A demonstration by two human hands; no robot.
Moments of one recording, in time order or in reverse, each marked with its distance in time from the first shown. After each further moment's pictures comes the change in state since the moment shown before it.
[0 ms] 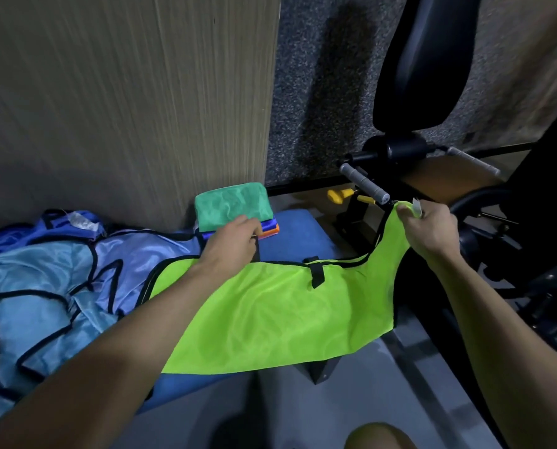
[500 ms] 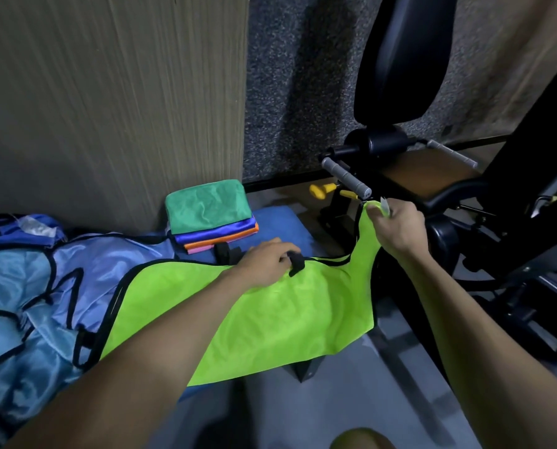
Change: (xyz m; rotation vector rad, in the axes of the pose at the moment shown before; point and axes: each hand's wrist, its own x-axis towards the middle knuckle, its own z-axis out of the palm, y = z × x) left_hand 0.036 0.055 0.079 -0.258 -0.341 0.123; right_hand 0.002 -0.002 0.016 -0.016 -0.046 -0.034
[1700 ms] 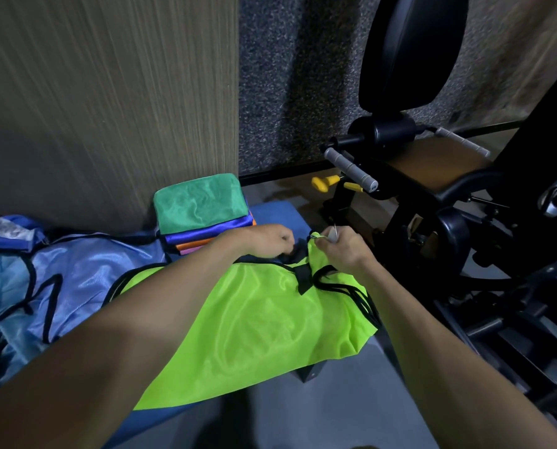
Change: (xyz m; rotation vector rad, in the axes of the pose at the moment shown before) left_hand 0.055 0.000 -0.038 0.006 -0.387 -0.116; right_hand -0.010 -0.006 0.090 0.064 -0.463 0.121
